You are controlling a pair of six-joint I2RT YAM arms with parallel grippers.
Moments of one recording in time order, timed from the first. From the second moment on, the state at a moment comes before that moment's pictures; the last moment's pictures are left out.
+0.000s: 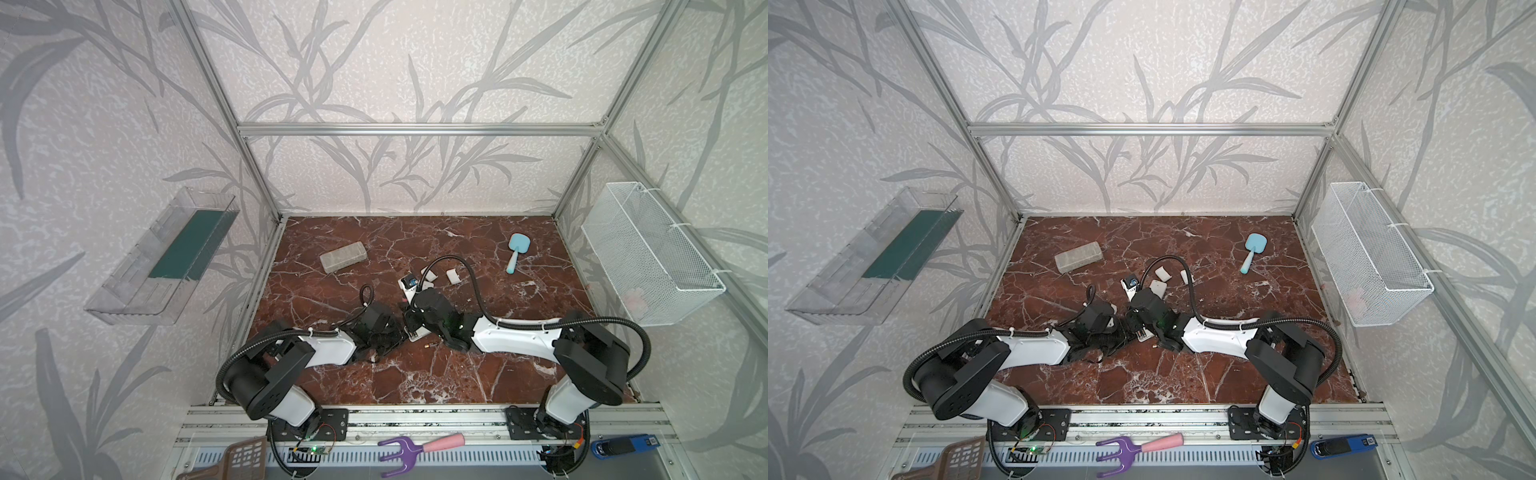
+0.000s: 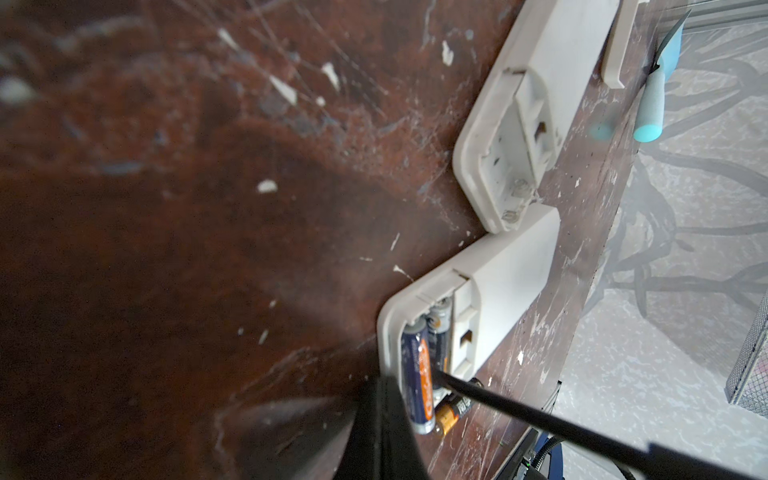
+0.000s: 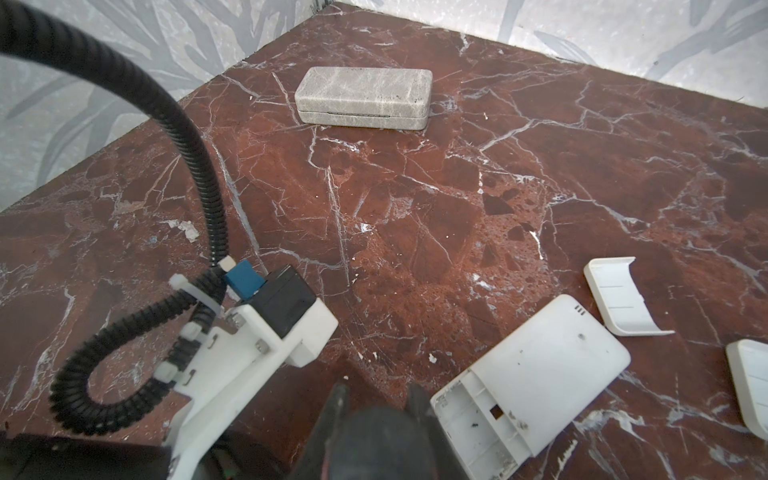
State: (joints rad) left arm -0.70 1.52 0.45 0.25 0.25 -1.23; right arm 0.99 1.65 0.88 0.23 0.22 0.27
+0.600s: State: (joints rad) left arm -0.68 1.54 0.47 0.25 0.27 -1.22; right arm 0.88 1.64 0.76 0.38 0.15 0.61
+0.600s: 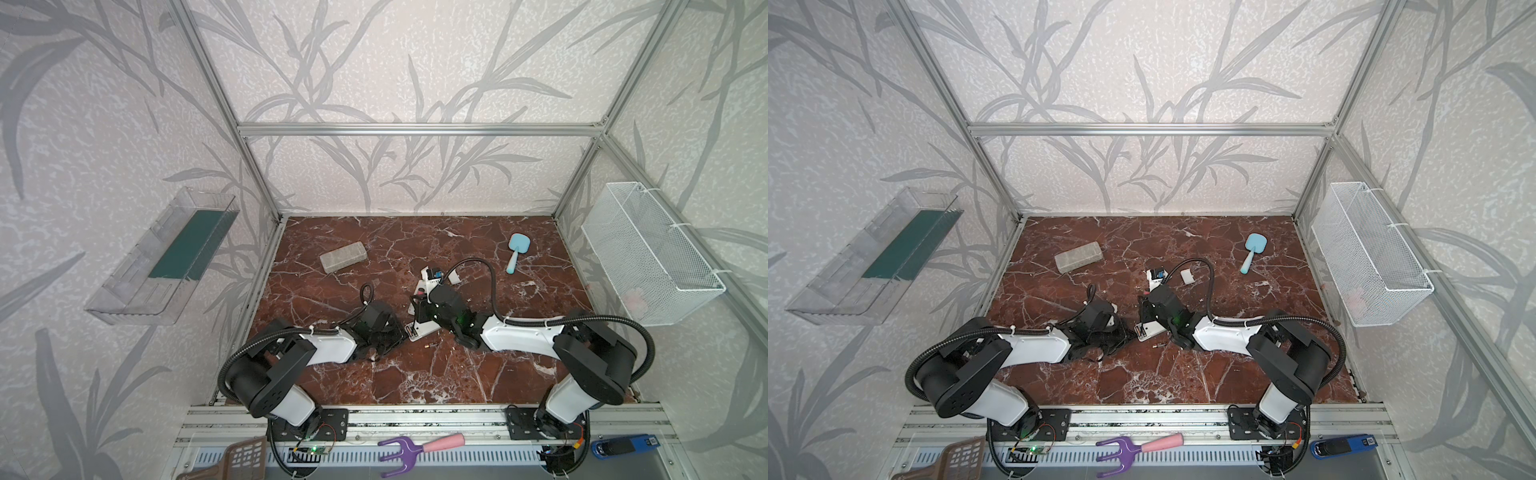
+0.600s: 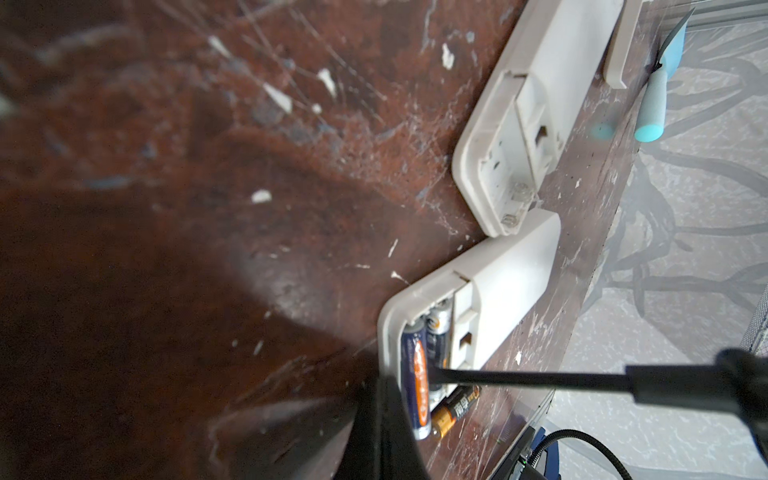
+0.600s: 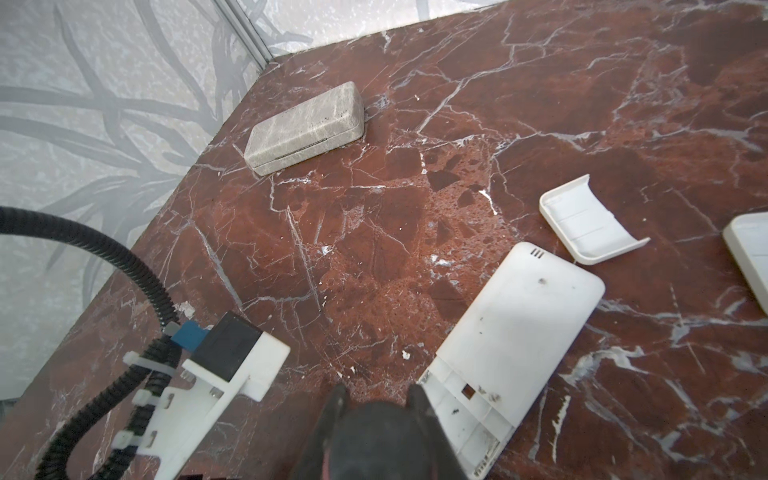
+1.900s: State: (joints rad) left arm -0.68 1.39 0.49 0.08 0.19 -1.15; right arm 0.86 1.54 0.89 0.13 0.19 0.37
